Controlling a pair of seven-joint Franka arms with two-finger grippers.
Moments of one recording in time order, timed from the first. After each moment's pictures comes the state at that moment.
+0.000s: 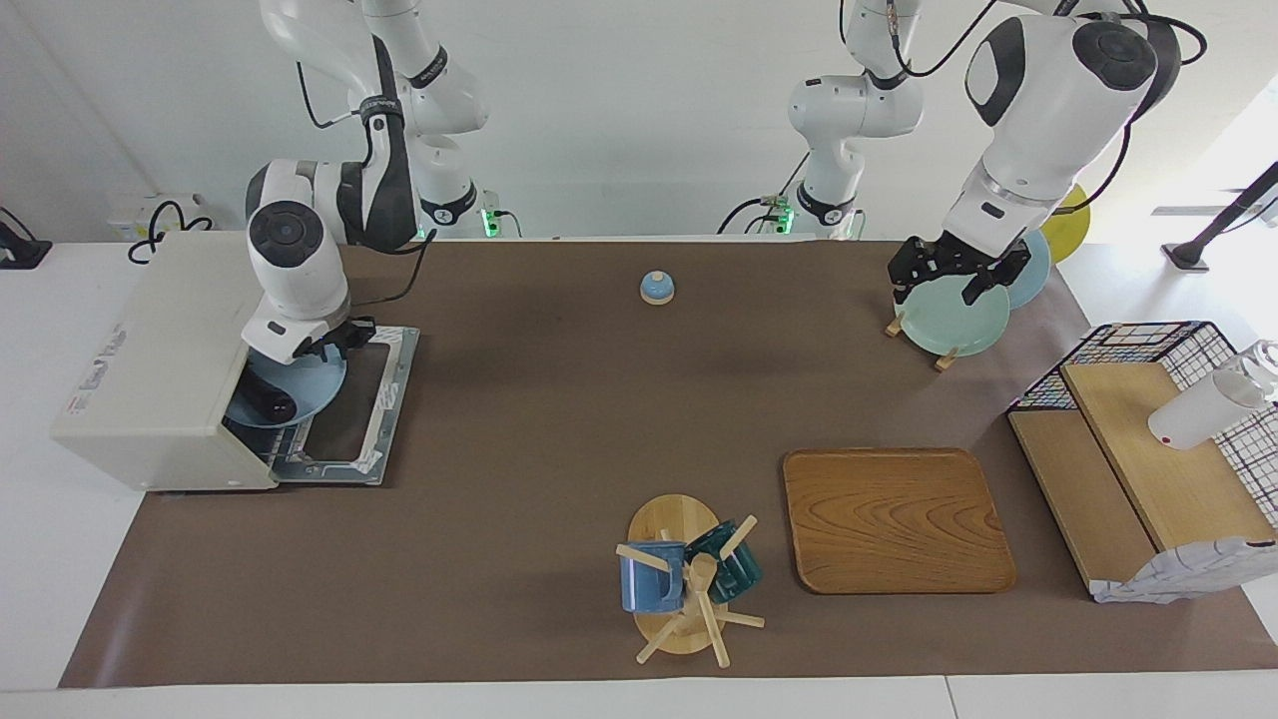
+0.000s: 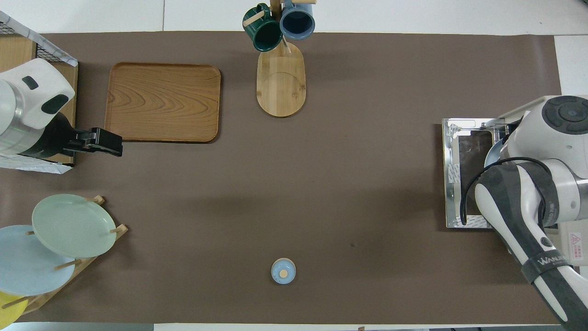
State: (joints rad) left arm -0.11 -0.02 -0.06 -1.72 -0.03 1.65 -0.07; right arm -0.01 0.05 -0.03 -2.10 -0.30 1.91 -0.19
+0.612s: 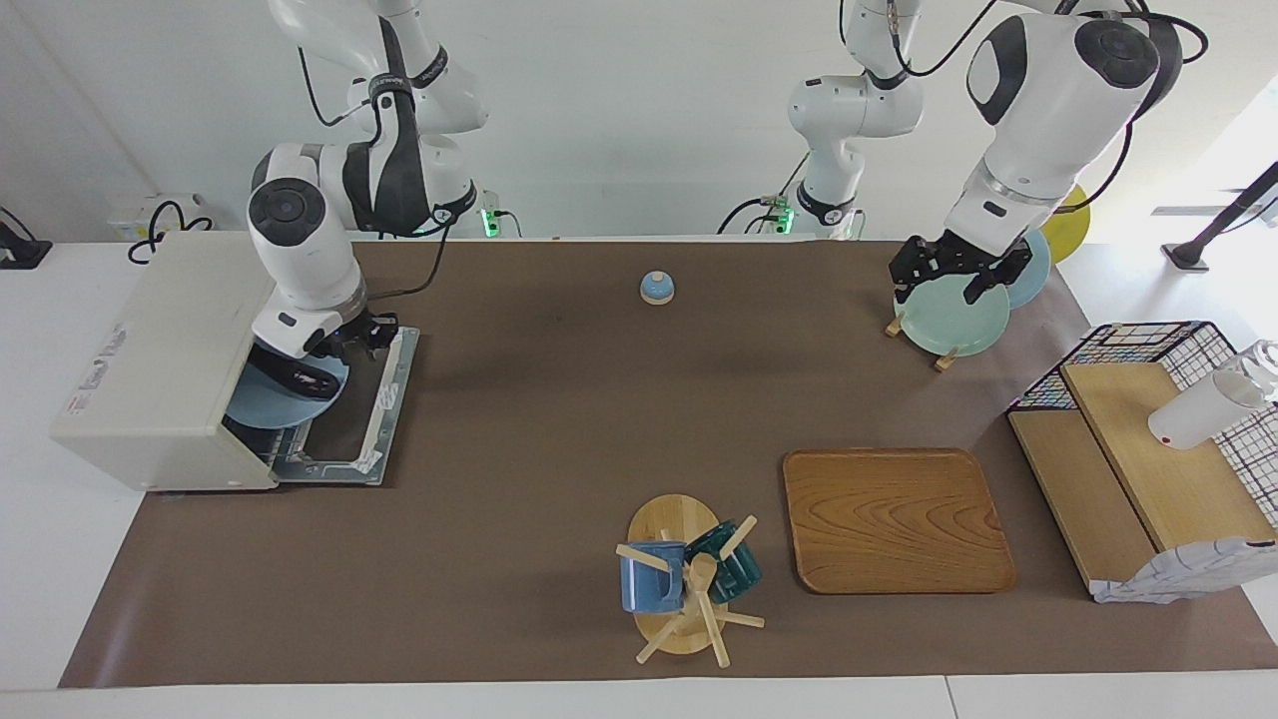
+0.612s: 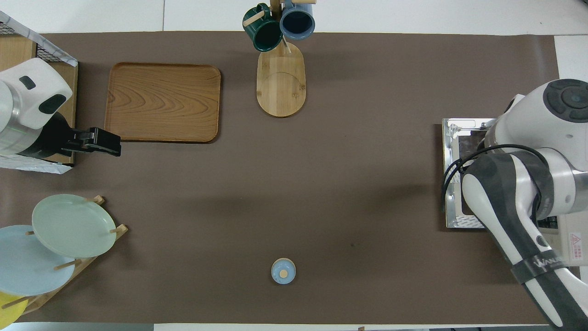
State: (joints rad) left arm -0.10 -0.02 -0.06 -1.72 -0.03 1.66 -0.07; right arm 0.08 0.06 -0.01 -2.02 -0.16 1.95 -0.06
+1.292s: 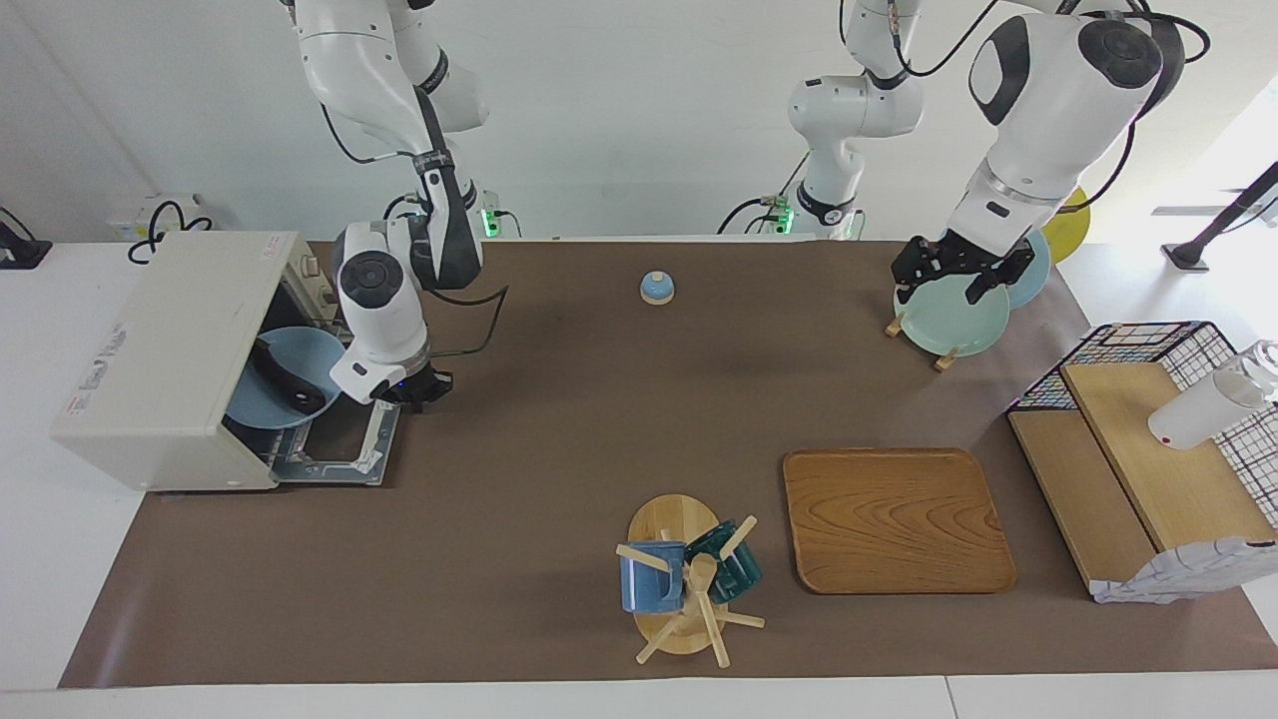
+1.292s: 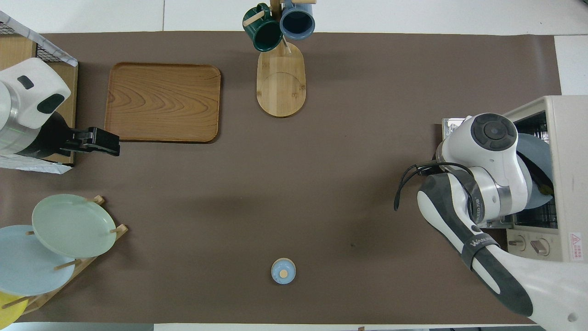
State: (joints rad) left arm -0.10 -0.02 -0.06 -1.72 -0.03 1.66 -0.07; right arm 0.11 0.20 -0.01 -2.17 -0.18 2.25 0.09
